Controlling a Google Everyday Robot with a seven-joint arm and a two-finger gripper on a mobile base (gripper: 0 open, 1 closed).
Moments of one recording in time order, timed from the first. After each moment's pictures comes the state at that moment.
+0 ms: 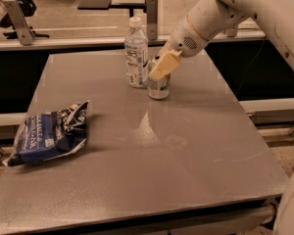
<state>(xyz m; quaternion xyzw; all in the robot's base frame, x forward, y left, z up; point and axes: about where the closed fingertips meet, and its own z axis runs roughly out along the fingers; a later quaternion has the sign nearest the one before) 0.637 -0.047 0.905 -0.59 0.74 0.18 0.27</state>
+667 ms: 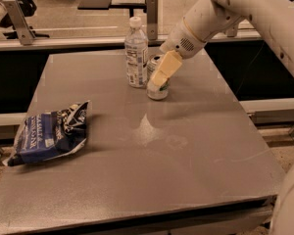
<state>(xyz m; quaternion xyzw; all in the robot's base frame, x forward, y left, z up) 0.637 -0.043 0.902 -0.59 0.74 0.18 0.27</state>
